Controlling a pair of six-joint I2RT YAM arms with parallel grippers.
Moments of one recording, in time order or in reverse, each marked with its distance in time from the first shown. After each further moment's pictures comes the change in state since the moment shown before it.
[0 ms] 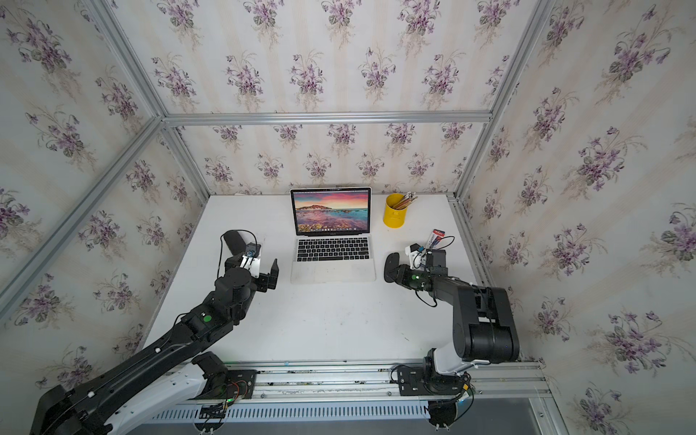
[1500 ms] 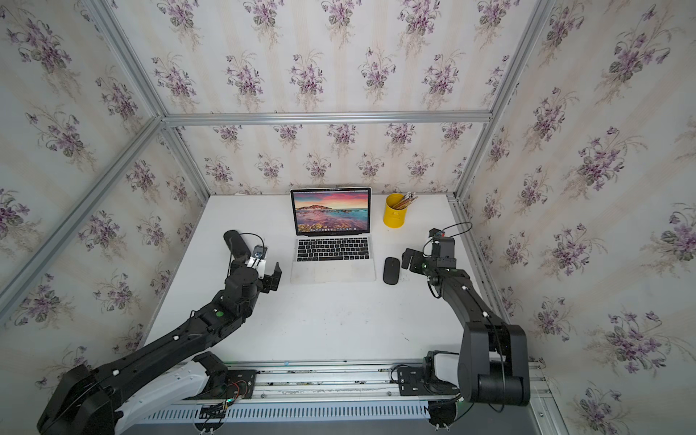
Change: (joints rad) left arm 0.098 0.151 -0.107 0.227 -0.007 0.088; right arm 0.036 -0.332 -0.008 -0.055 0.613 -0.112
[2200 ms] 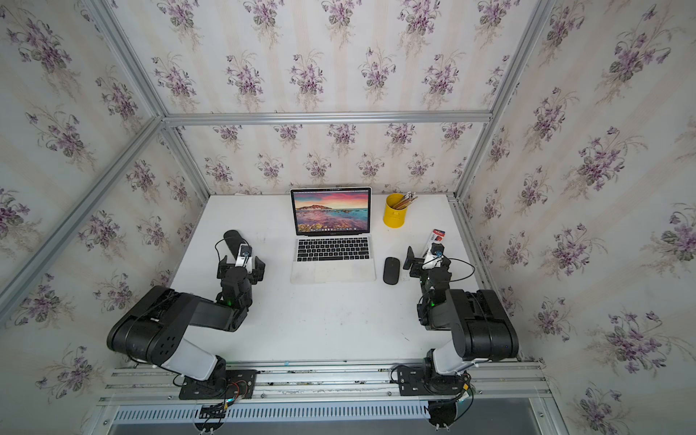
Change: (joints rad) left arm 0.322 0.553 -0.144 0.879 0.087 0.152; right arm 0.030 0.320 -0.349 1.254 0.172 -0.120
